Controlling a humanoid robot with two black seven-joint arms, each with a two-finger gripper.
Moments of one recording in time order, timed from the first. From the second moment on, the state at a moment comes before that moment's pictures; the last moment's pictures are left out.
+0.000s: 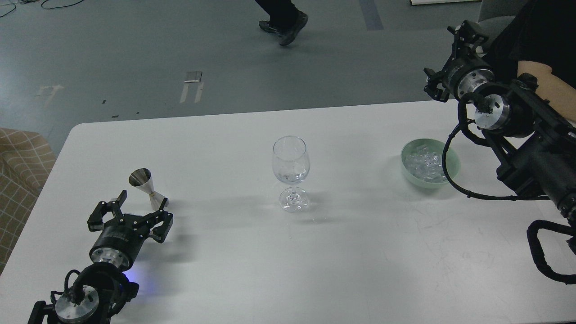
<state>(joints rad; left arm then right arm) 0.18 -0.04 -1.77 -1.41 0.10 -0.05 0.25 0.89 -0.24 0.97 0.66 -0.36 -0.09 -0.04</state>
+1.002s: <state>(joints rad) -0.03 0.50 -2.00 -1.36 0.10 -0.17 0.26 0.88 -0.27 0.97 0.72 -0.36 -0.09 -0.04</state>
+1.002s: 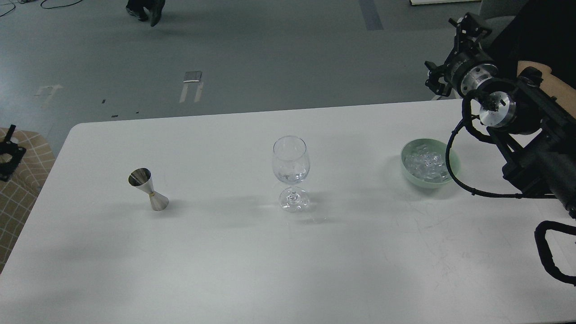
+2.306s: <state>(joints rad) -0.72 0.43 -1.16 -0.73 0.70 -0.38 -0.39 0.88 -0.27 0.95 0.74 -0.37 -0.05 -0.04</state>
